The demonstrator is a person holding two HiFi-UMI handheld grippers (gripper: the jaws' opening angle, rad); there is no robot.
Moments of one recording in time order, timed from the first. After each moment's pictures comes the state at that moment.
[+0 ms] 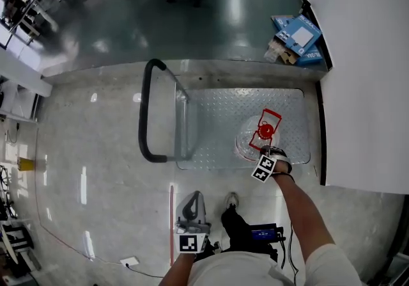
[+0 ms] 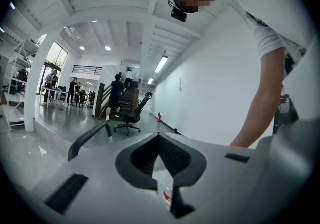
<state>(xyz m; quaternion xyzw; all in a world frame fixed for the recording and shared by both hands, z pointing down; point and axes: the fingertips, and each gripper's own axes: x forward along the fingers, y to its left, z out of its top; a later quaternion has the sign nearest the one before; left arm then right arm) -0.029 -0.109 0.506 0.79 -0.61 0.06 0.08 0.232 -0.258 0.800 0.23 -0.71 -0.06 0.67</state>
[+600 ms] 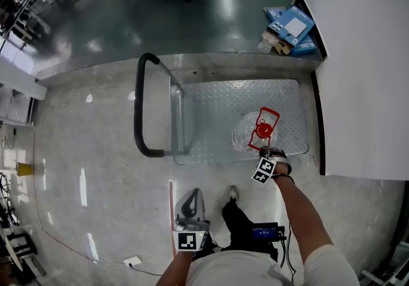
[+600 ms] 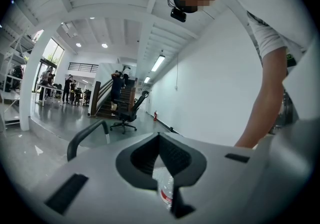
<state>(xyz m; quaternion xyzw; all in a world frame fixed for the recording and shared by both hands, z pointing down) -0.024 -0.093 0.511 0.80 -0.59 0.05 0.08 0.241 -0.212 0.810 0.24 -0.70 -0.07 0.67</state>
